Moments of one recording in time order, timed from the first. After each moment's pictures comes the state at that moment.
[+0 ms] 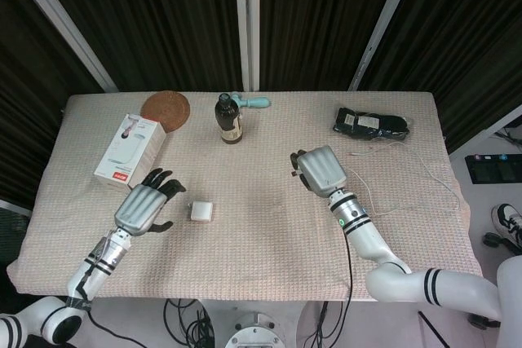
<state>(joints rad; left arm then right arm) -0.49 -1.33 -0.14 -1.65 1.46 1.03 0.27 0.84 -1.48 0.24 -1.60 -1.02 1.04 -0.63</state>
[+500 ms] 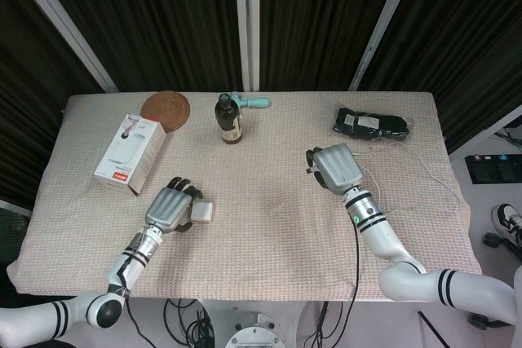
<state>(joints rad) -0.60 -1.54 -0.16 -1.57 1.14 0.95 0.53 0.81 -1.43 0.21 -1.60 -1.03 1.04 -0.56</state>
